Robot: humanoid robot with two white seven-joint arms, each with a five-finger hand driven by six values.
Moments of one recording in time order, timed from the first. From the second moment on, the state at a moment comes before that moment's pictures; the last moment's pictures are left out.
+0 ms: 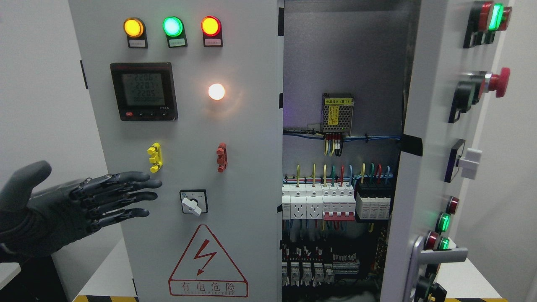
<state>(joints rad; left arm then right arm) -0.98 1.24 -0.67 -1.74 1.44 0.06 -0.73 0.16 0.11 0.15 -0.09 -0.06 -0.01 0.05</state>
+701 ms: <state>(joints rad) -1.42 1.11 -1.22 -1.74 1.63 0.06 -0.60 0.16 0.11 0.15 -0.09 -0.06 -0.01 0.05</state>
